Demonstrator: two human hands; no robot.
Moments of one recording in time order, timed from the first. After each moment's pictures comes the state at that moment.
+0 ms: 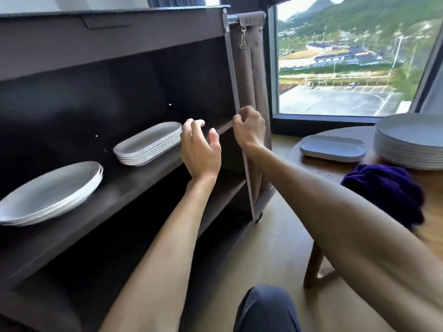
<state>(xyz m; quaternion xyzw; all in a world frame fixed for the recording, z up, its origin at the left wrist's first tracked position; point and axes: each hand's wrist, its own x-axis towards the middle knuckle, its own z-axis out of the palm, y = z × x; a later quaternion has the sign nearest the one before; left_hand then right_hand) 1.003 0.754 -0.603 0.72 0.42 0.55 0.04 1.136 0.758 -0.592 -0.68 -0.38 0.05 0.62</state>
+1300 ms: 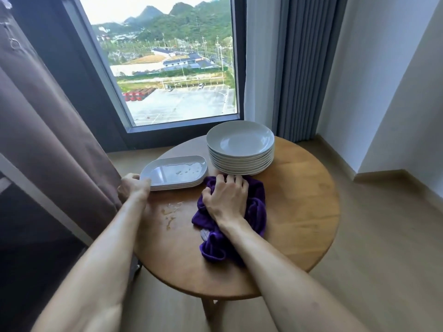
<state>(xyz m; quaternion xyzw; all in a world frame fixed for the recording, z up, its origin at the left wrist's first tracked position) 1.341 0.807 -0.734 0.72 0.52 0.27 0.37 1.379 0.581 -0.754 -0.95 -0.16 -0.15 0.23</state>
